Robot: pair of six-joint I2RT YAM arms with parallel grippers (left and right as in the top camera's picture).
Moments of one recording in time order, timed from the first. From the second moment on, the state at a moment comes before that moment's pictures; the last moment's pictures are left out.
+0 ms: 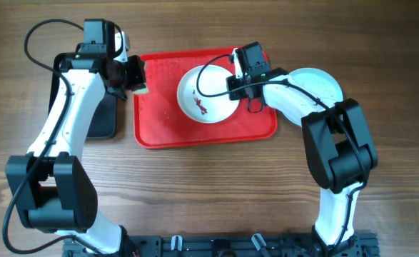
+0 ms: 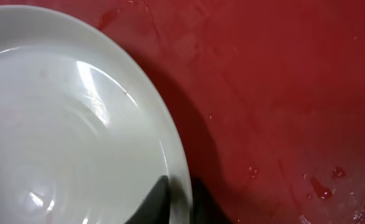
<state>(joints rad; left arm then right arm) -0.03 1.77 1.42 -0.78 0.21 -0.30 0.39 2.10 1.36 -0.33 -0.06 0.19</state>
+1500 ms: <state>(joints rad) -0.27 2.02 1.31 -0.67 0.18 -0.12 0.51 2.09 1.39 -0.51 -0.21 0.69</state>
